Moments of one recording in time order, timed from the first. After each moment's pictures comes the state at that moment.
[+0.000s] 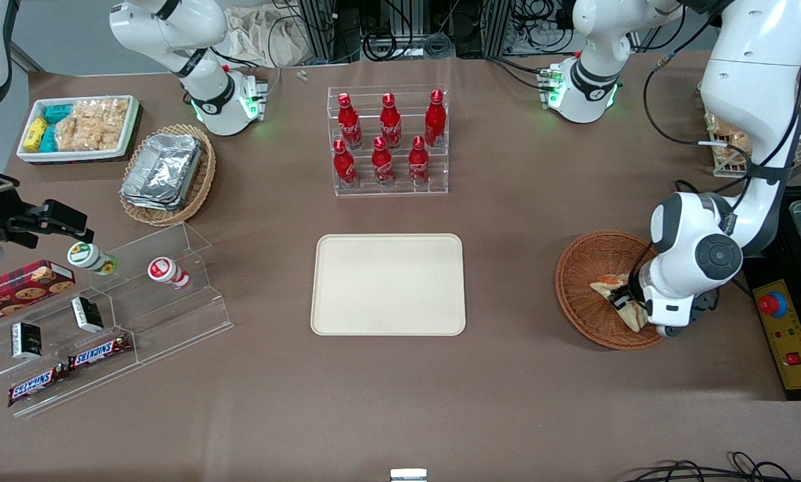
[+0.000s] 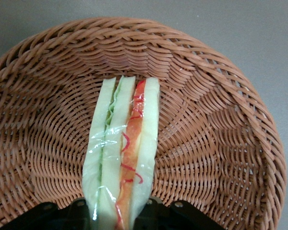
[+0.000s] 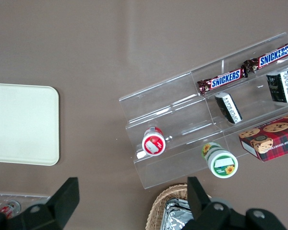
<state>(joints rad) 0.20 0.49 -0.25 -1.94 0.20 2.35 -0.82</state>
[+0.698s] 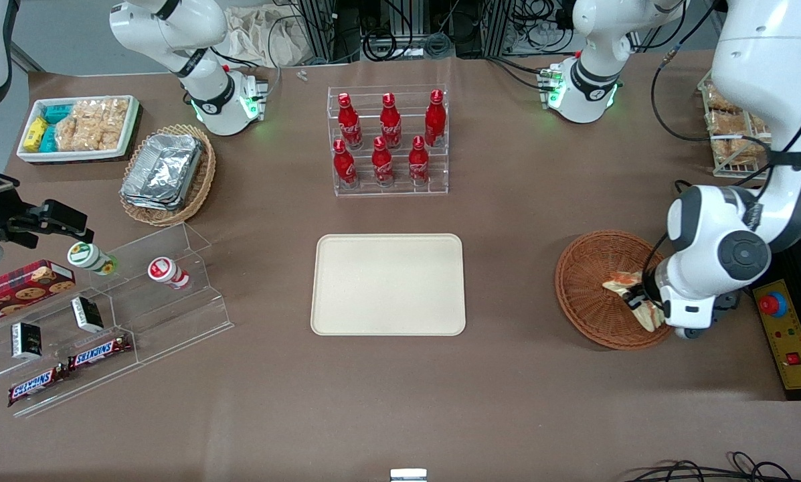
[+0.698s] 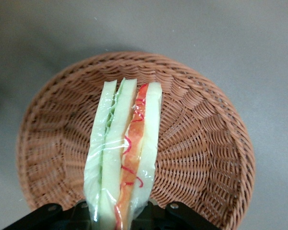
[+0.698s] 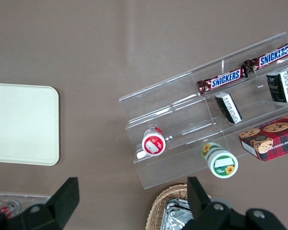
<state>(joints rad) 0.20 0.43 -0.26 -1.83 0.20 2.14 -0.82</state>
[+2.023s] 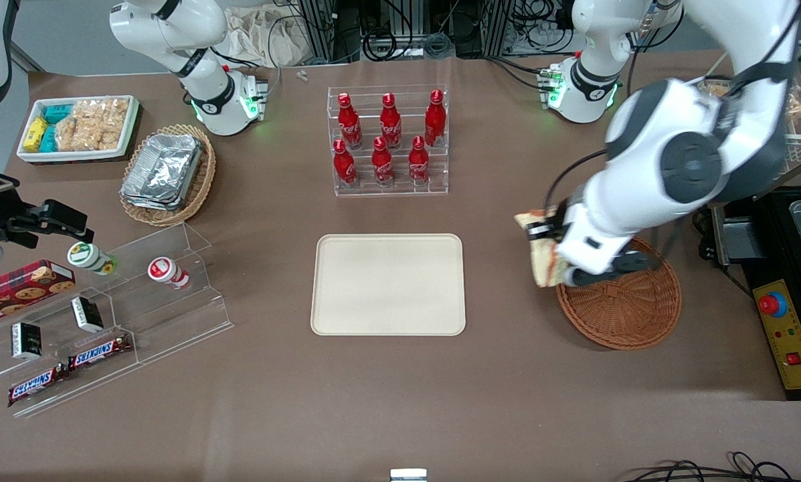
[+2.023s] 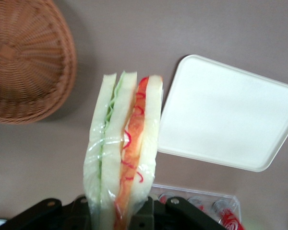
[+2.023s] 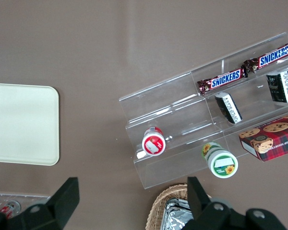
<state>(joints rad) 0.08 0.38 -0.60 -1.49 0.00 1.72 -0.77</state>
